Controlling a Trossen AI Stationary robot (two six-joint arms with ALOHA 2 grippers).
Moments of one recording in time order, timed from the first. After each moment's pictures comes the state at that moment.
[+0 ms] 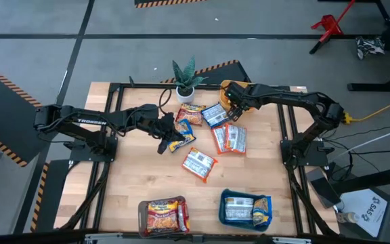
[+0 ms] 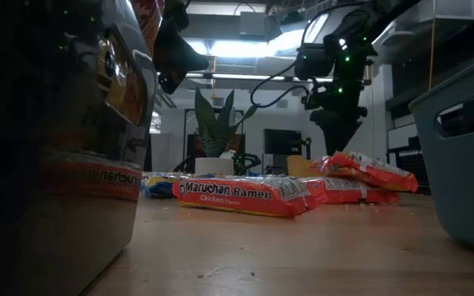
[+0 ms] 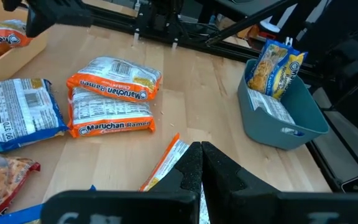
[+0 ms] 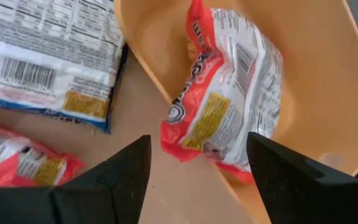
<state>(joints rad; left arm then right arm) 0.17 1.22 0.67 0.16 0.32 -0.20 -0.51 1.61 1.12 -0.79 0.29 0.15</state>
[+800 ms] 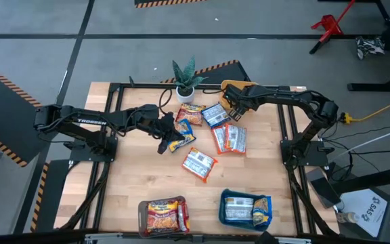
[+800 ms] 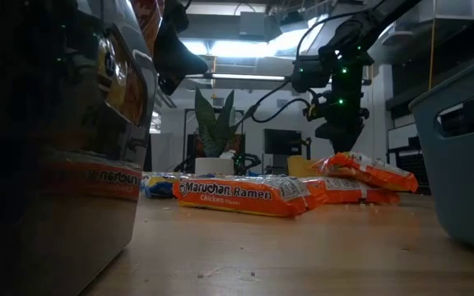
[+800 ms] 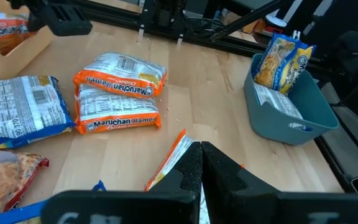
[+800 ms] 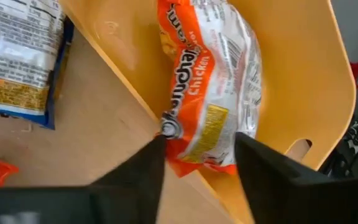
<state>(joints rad) 0.17 1.22 0.67 0.14 0.30 -0.17 -0.52 1.67 1.12 -0.82 0.44 0.13</state>
